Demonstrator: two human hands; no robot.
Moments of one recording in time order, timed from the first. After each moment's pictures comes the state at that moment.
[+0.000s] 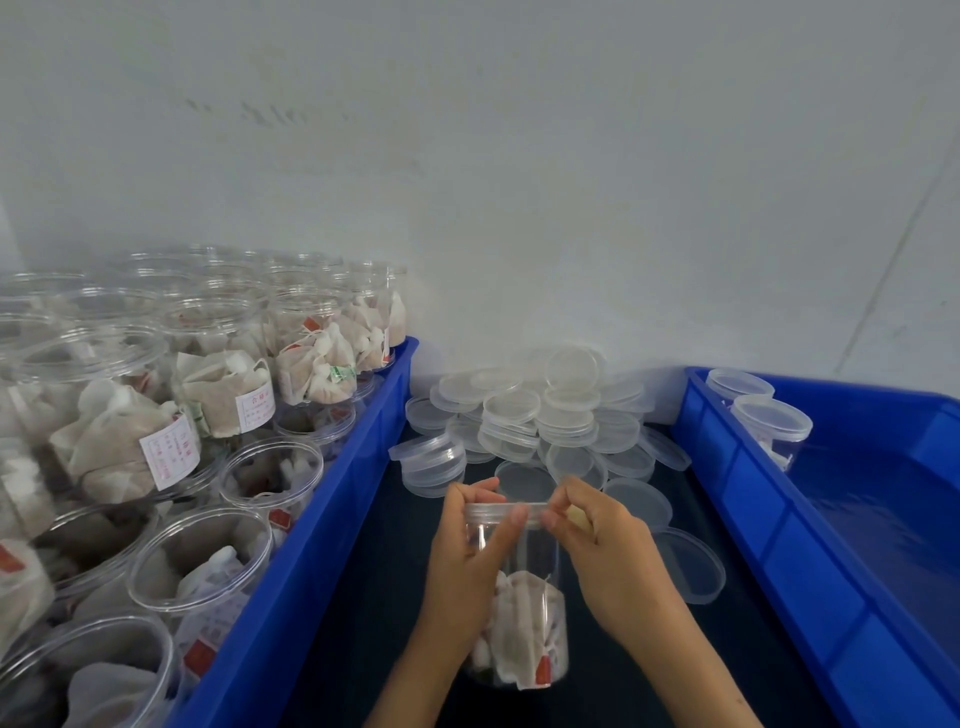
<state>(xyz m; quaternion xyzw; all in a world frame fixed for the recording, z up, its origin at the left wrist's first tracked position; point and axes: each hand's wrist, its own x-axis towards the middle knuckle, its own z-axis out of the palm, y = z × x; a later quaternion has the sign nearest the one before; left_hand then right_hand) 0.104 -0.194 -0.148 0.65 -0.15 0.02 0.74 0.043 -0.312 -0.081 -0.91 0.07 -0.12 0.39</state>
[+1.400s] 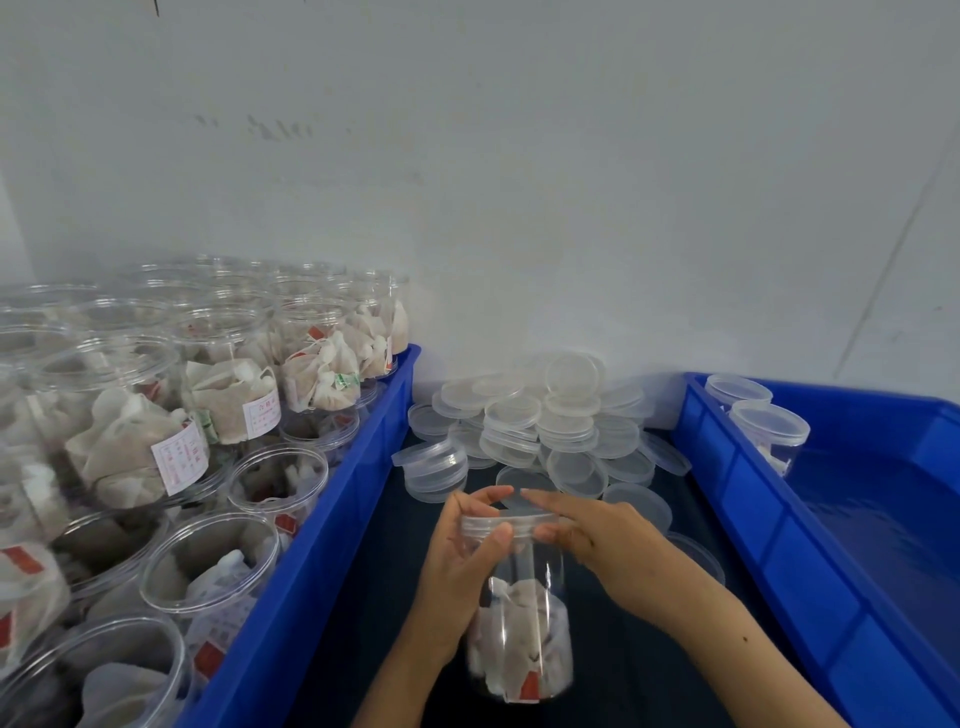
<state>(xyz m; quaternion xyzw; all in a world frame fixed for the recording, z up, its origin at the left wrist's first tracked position) 0.116 -0.184 -0.164 0.56 -0.21 -0.03 0.80 0.062 -0.343 -0.080 -0.98 -0.06 -0.03 0.19</state>
